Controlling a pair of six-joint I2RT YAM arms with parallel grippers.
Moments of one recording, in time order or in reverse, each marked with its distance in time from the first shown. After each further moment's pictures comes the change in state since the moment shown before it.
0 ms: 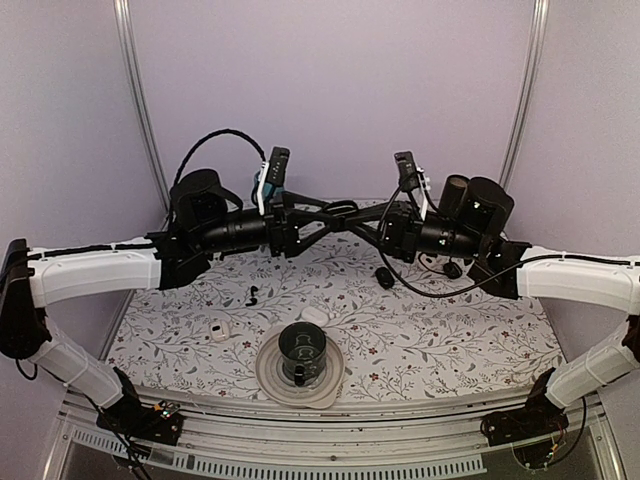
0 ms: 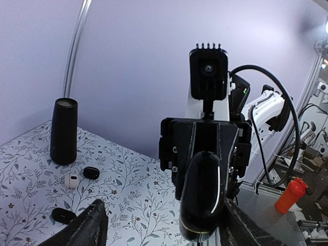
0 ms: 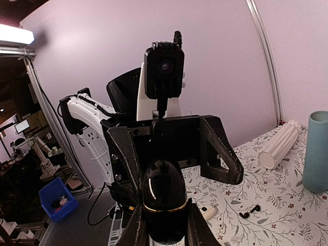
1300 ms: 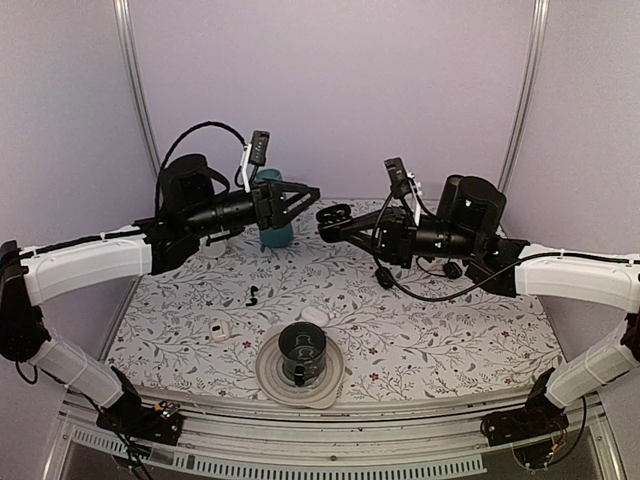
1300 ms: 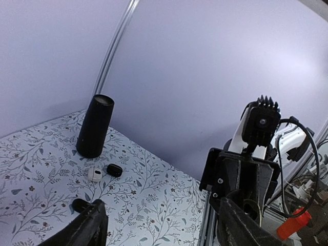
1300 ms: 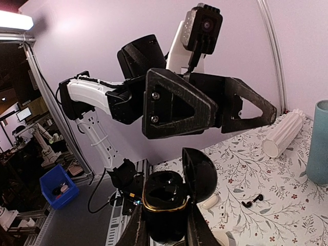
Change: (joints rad) left arm 0.105 -0.005 0.056 -0.099 -0.034 -0.108; right arm 0.005 0.016 0.026 -0.095 -0.033 -0.058
